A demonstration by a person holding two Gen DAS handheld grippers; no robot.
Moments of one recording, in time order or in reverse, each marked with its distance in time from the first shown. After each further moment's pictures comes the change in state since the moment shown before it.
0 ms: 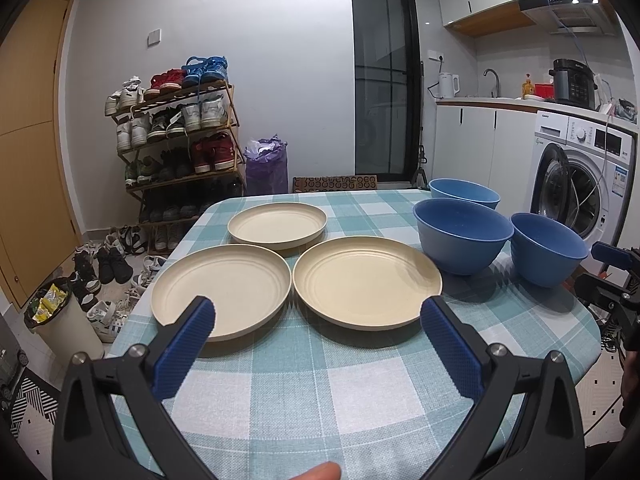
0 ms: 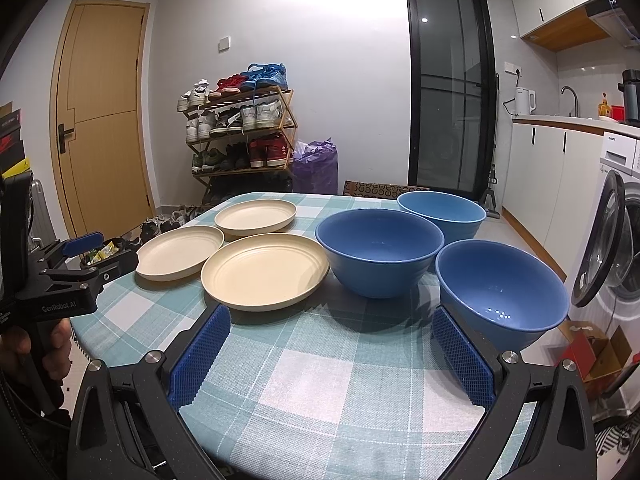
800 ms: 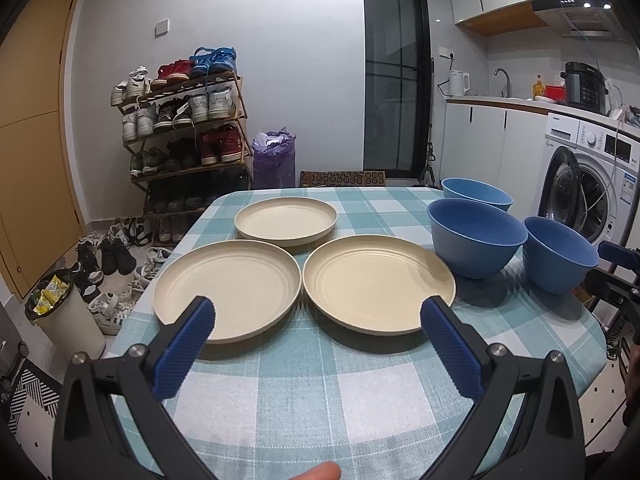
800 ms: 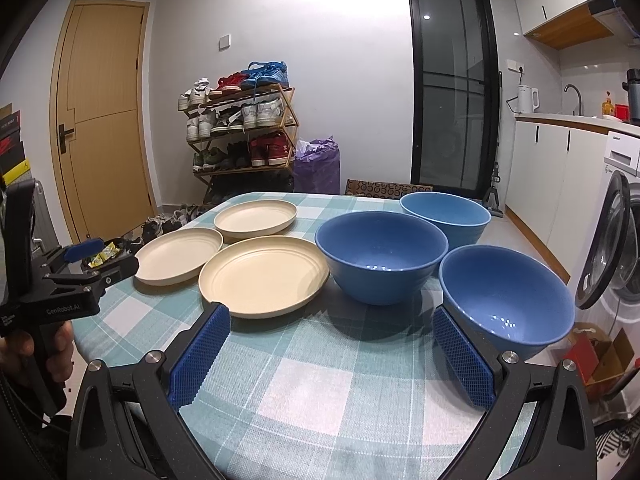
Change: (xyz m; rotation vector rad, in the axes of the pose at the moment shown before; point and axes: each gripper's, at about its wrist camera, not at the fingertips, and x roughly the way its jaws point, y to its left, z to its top) left arm 0.014 0.007 0.010 -0.024 0.030 0.023; right arm 0.011 -0.005 0.013 0.003 0.009 0.018
